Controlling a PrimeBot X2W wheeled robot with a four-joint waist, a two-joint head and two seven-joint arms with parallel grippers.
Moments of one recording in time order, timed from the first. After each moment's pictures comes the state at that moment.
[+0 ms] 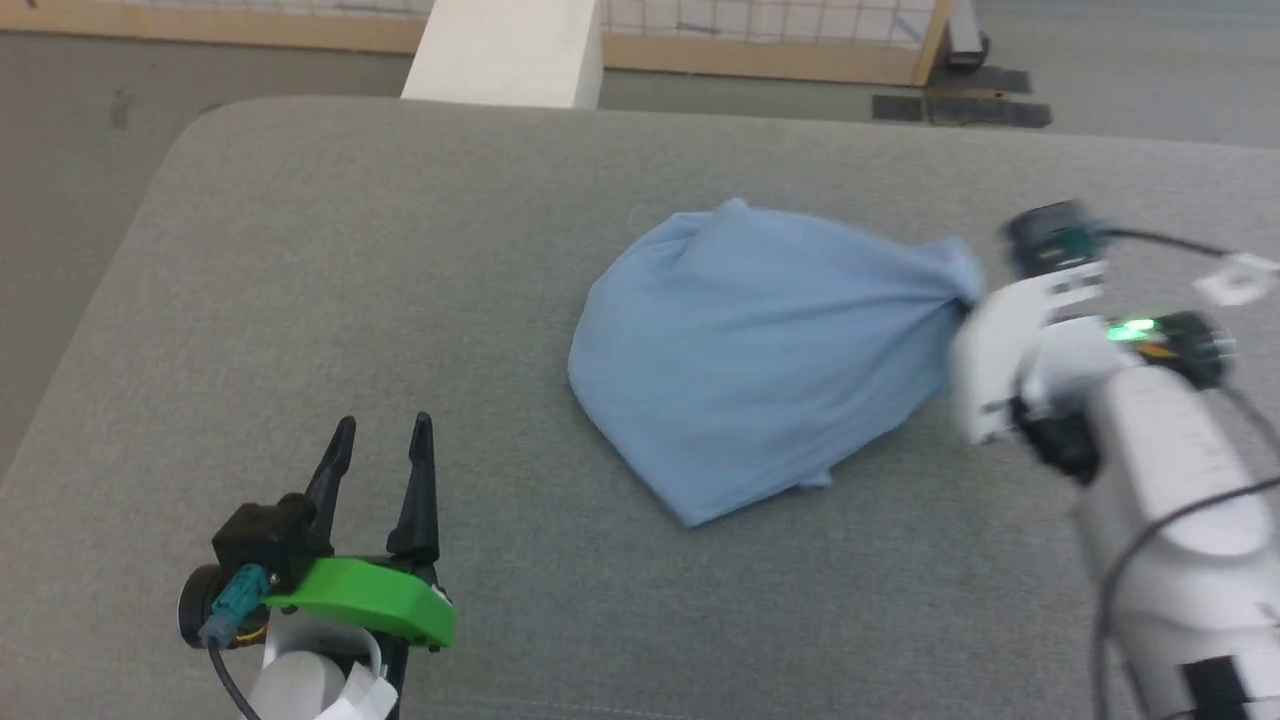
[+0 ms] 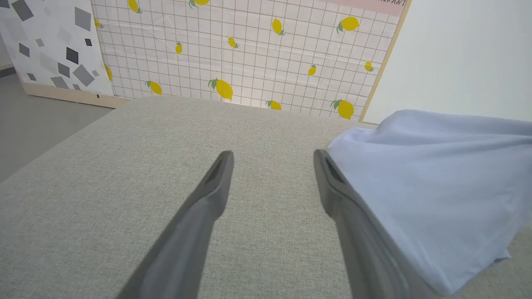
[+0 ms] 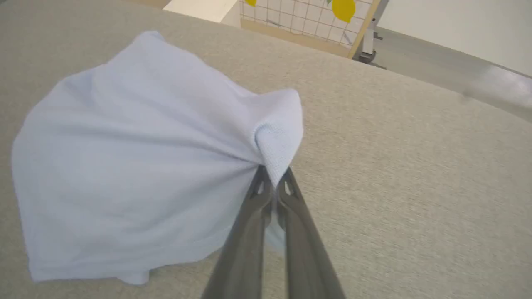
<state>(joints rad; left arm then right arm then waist) -0.12 0.10 -0.05 0.19 -0.26 -0.10 -0.26 -0.63 -0.12 0.06 0.59 0.07 0.13 0.45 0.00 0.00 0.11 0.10</state>
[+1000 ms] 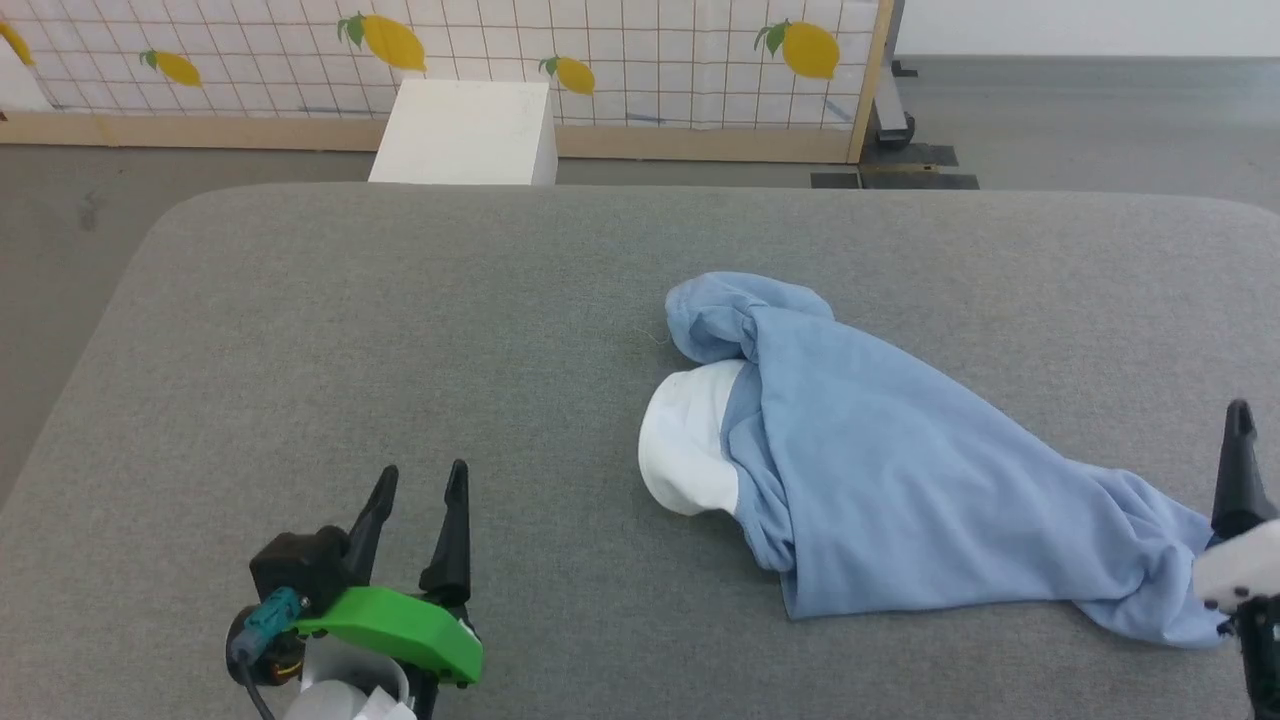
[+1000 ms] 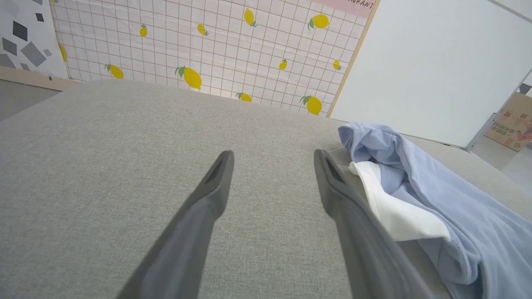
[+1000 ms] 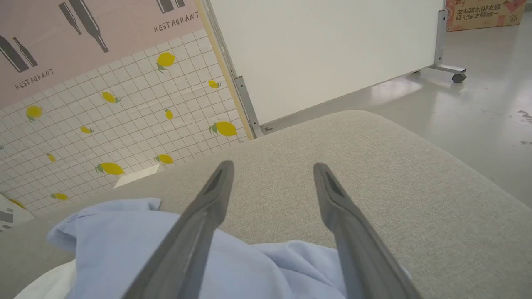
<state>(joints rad) -0.10 0.09 -0.09 0.29 -0.34 -0.12 -0.26 -0.14 -0.05 -0.45 0.14 0.26 0.13 0.06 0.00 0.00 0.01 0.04</state>
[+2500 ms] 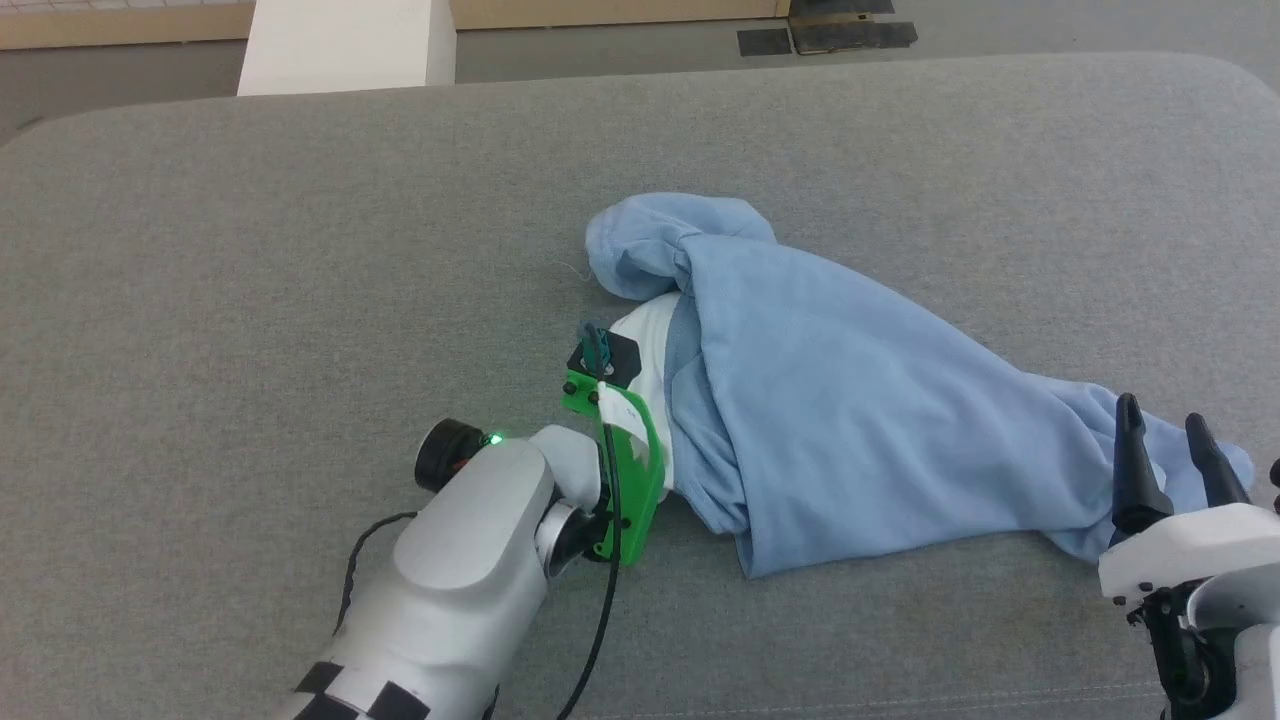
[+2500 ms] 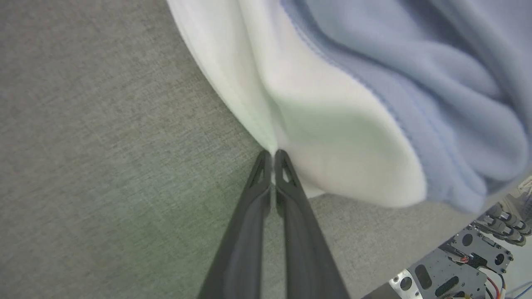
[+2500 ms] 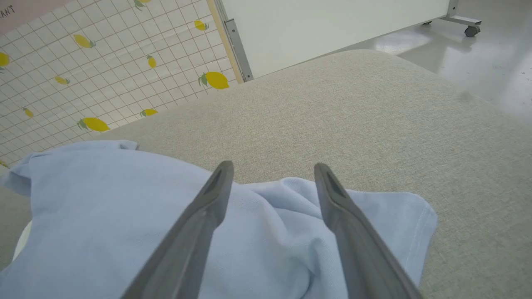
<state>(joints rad) -0.70 0.05 -0.64 0.74 -0.50 -0.04 0.68 -0.15 -0.05 -0.30 0.23 0.28 0.13 -0.02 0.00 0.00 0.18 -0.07</state>
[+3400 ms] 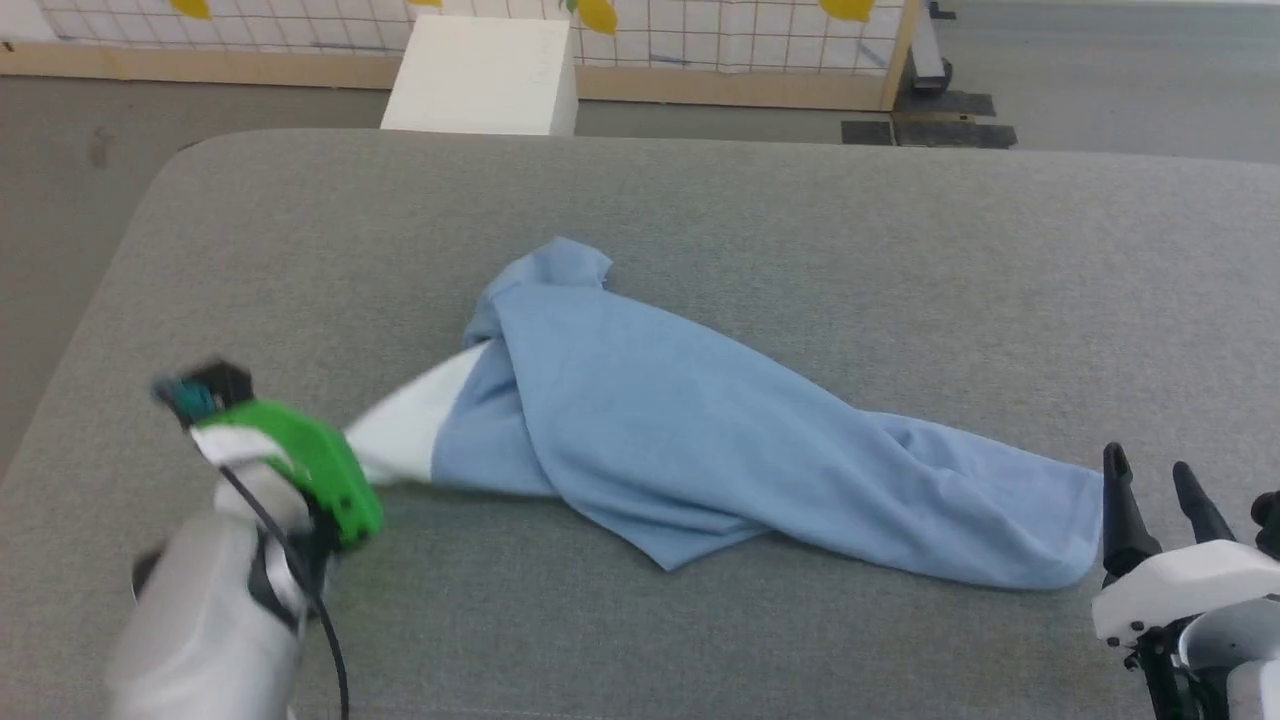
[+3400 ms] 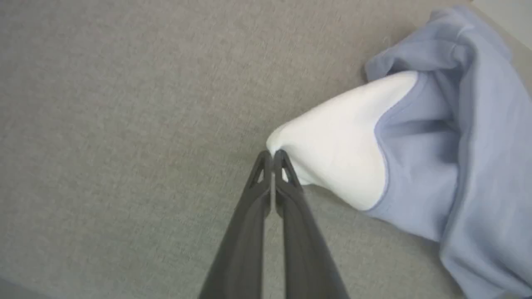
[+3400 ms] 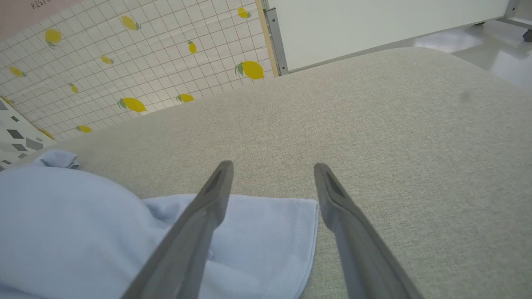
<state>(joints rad) -0.48 0.32 -0.25 0.56 -0.74 0.21 0.41 -0.10 -0.05 -0.29 0.25 0.26 0.13 0.00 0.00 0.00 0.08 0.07</state>
